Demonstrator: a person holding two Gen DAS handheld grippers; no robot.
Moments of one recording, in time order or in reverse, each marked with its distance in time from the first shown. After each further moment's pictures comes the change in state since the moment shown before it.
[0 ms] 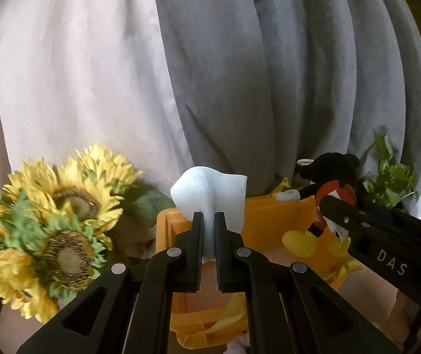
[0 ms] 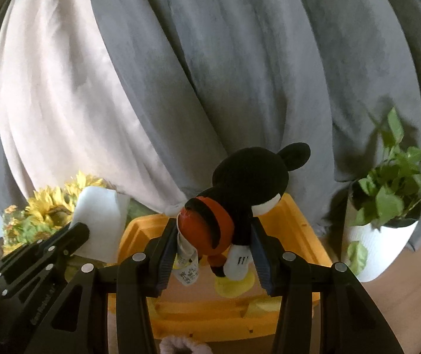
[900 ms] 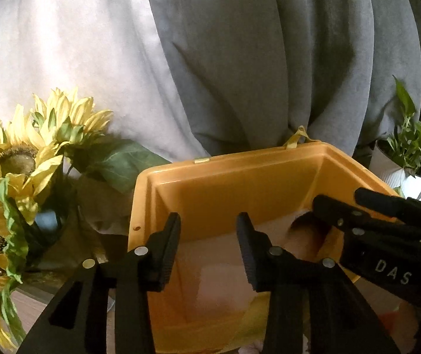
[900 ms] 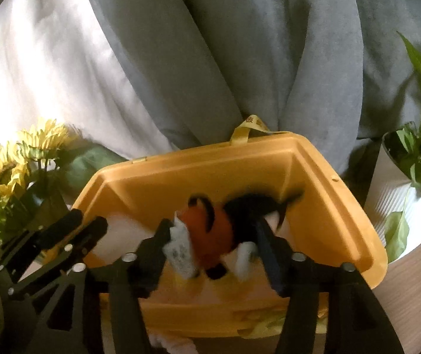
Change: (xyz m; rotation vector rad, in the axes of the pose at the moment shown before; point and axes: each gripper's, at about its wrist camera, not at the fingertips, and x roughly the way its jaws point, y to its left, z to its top) left arm 0.071 -0.008 -0.032 0.038 0.152 -0.009; right arm 0.073 -0.013 -0.028 -0.030 0.201 -0.048
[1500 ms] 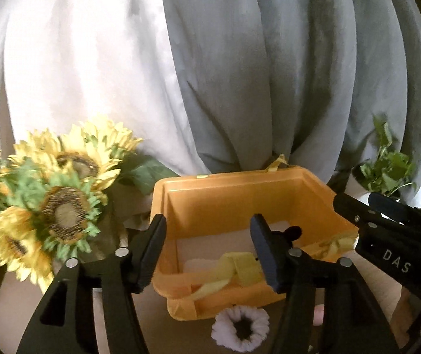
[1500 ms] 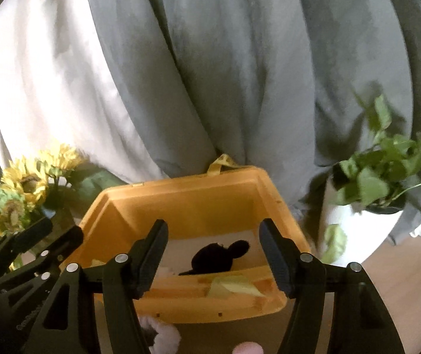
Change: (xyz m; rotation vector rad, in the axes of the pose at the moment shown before) left arm -0.091 -0.009 0.004 -0.083 -0.066 0.024; right arm -0.084 -0.013 0.002 -0.016 -0.127 -0.056
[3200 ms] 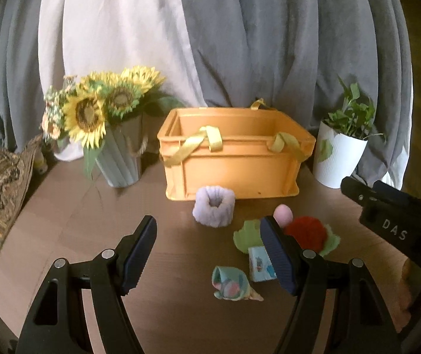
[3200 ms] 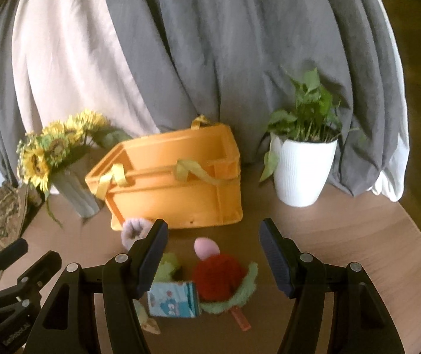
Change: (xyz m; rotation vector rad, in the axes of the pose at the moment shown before) left arm -0.135 -0.062 -0.122 -0.078 0.112 0.108; right arm -0.119 -0.057 -0.095 -0.033 0.071 0.040
